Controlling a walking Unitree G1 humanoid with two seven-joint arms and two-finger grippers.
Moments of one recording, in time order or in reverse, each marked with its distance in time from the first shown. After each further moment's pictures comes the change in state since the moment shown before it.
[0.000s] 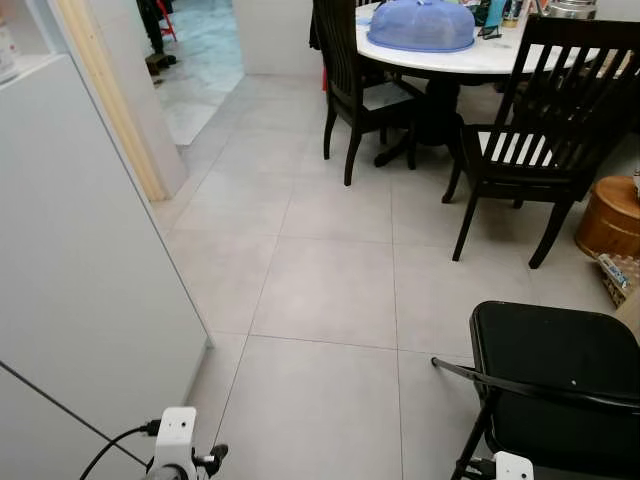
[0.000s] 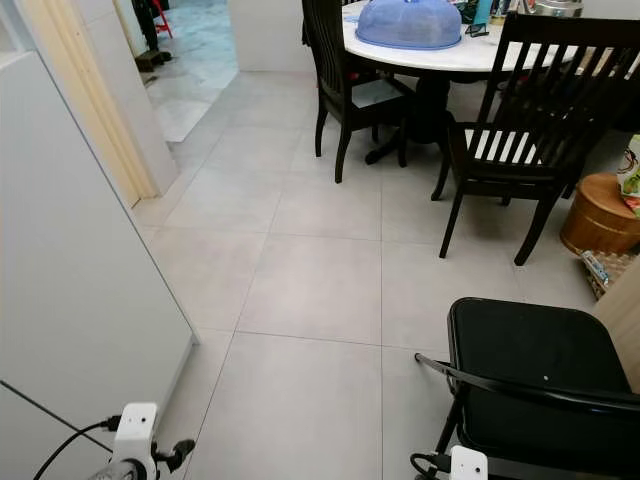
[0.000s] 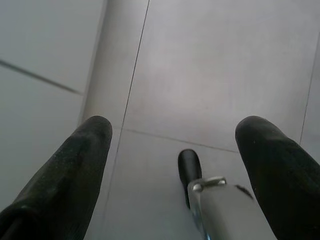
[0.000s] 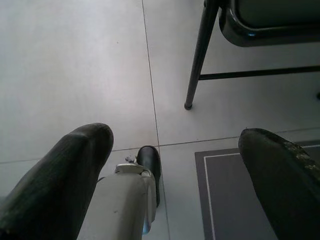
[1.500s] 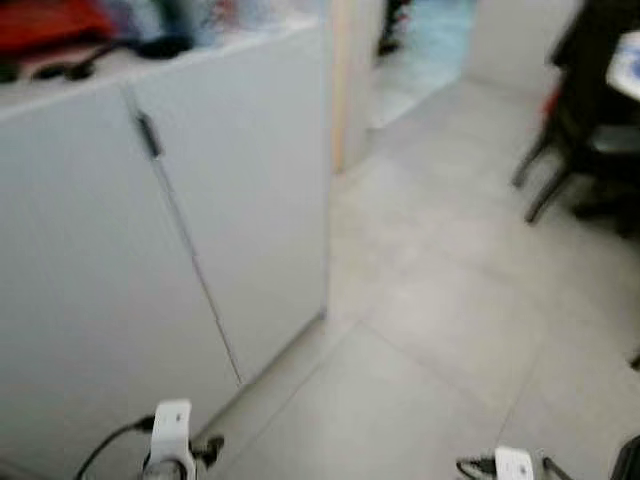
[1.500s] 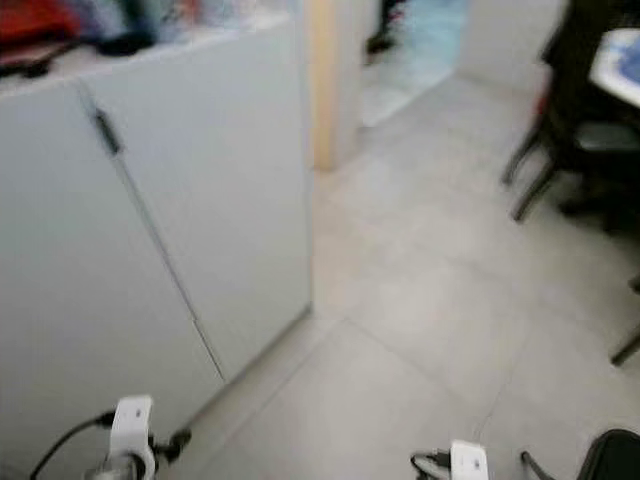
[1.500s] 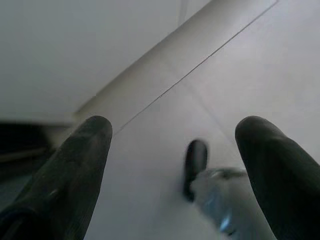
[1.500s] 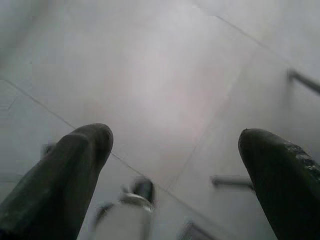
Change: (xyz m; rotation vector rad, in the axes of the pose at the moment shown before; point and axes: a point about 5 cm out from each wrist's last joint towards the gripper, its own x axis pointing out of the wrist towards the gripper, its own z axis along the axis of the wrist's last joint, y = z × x) left arm 0.000 0.011 0.007 -0.043 -0.004 0.048; right arm 0.004 0.012 0.018 -0.073 -0.029 0.060
